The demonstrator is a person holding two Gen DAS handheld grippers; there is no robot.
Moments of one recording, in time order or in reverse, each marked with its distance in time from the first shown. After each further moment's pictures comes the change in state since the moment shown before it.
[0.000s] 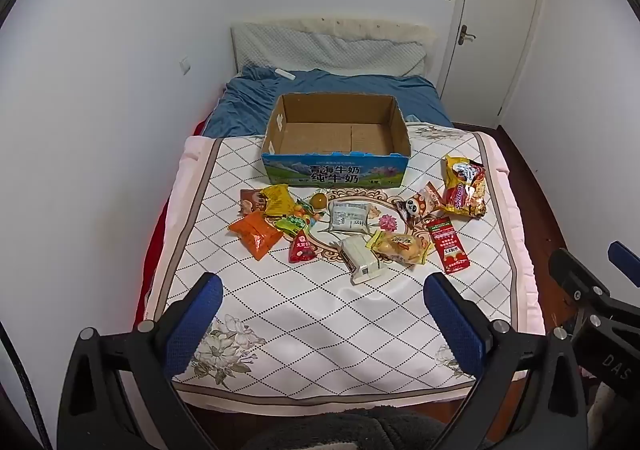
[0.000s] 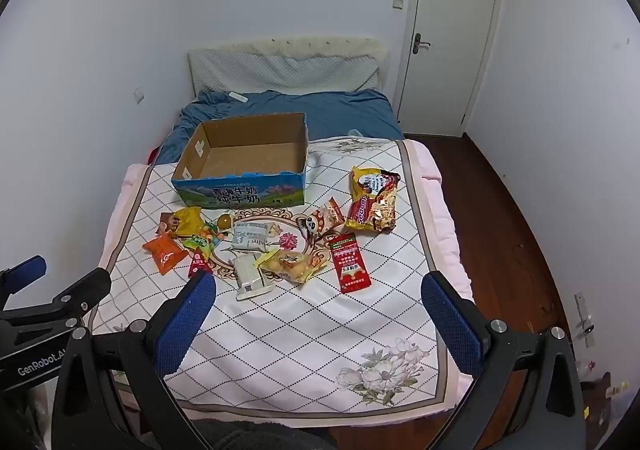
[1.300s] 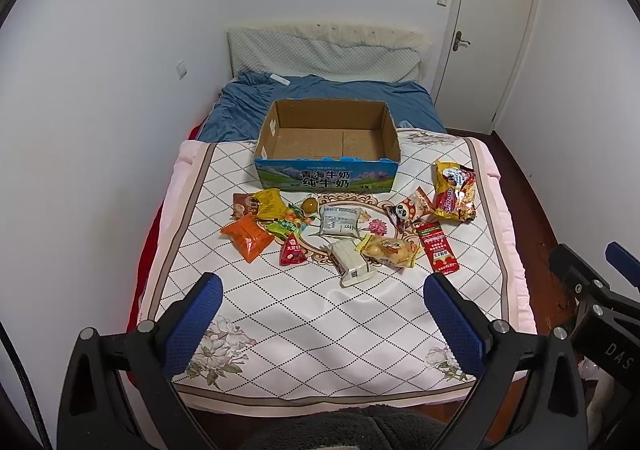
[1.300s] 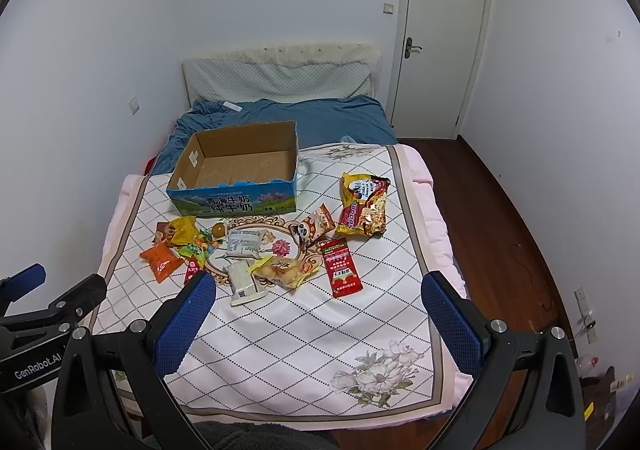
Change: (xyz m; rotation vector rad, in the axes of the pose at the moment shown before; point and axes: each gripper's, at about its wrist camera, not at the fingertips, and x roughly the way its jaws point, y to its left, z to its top) left arm -0.010 -0.011 0.001 -0.005 -0.014 -0.020; right arm -0.012 -0.012 -0.001 0.009 -0.030 0.002
